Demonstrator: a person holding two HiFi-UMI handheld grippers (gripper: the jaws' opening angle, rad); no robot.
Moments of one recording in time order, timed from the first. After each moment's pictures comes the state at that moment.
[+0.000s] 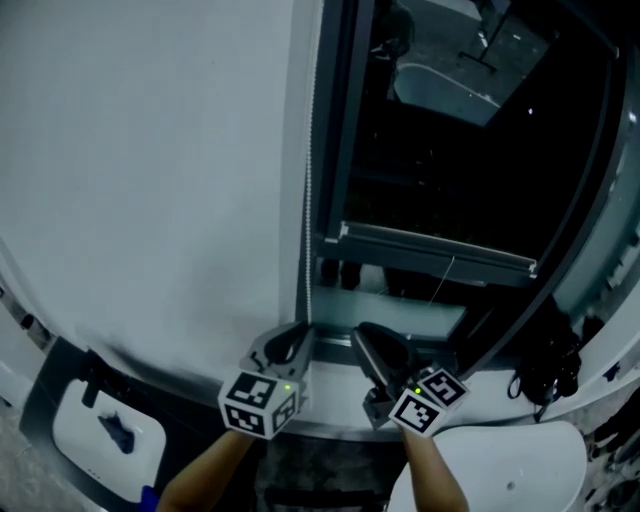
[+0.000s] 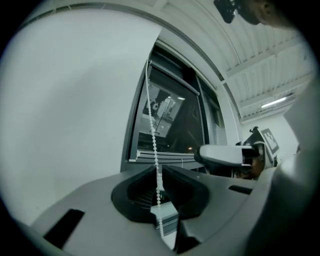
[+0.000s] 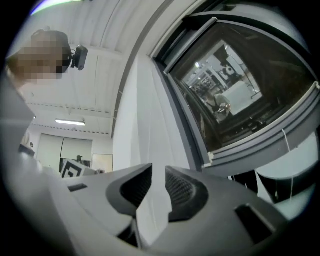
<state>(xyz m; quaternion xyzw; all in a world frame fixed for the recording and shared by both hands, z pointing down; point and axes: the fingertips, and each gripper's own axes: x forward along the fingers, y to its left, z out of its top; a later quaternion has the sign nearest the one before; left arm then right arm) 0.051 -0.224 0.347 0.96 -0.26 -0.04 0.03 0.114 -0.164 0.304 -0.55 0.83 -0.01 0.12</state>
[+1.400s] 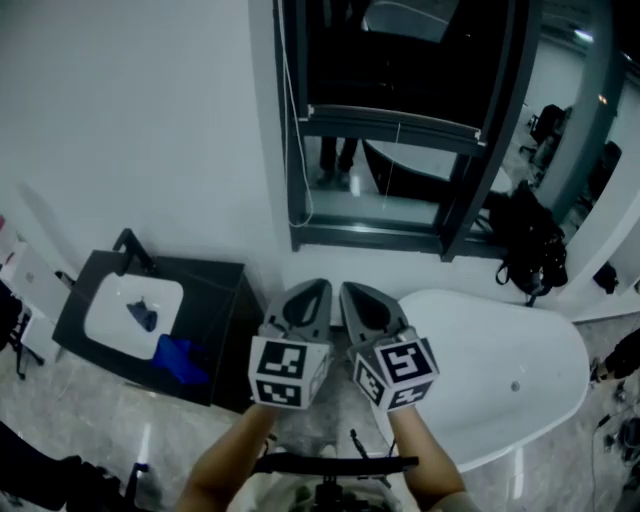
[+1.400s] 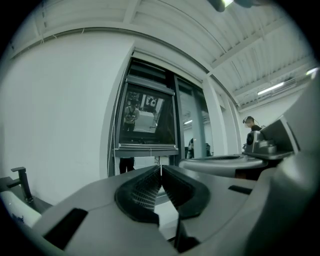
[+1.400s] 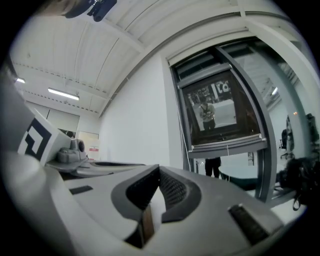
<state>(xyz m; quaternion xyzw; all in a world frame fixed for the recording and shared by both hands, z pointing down) 0.008 0.107 0.366 0.95 -0.31 0.02 0.00 0.031 0.135 0.351 -0.66 0.76 0.00 0.02</state>
